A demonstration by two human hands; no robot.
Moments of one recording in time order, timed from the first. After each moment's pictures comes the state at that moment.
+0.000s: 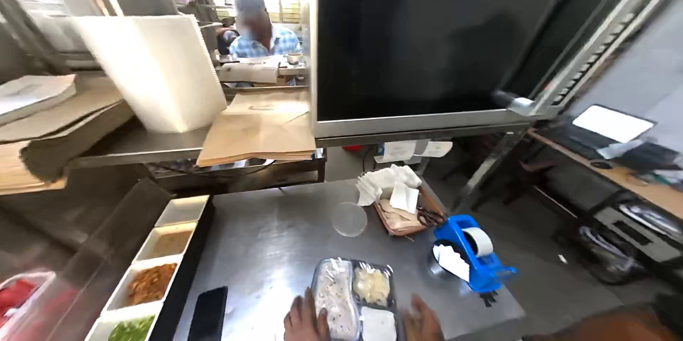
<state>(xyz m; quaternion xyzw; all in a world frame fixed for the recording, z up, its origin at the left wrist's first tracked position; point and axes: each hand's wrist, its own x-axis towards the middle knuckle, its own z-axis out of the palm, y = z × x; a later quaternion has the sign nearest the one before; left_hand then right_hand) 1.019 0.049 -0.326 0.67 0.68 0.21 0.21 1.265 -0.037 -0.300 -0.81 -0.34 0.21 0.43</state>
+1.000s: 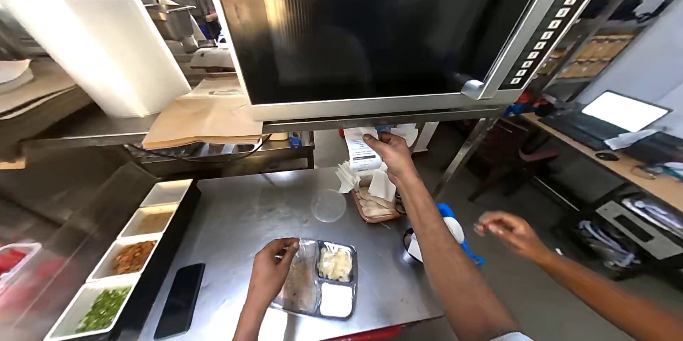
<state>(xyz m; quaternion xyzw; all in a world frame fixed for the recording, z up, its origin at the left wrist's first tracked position) 1.043 0.114 -0.190 0.67 0.55 0.34 0.35 1.374 0.206 -0.022 -0.51 -0.47 0.33 0.64</state>
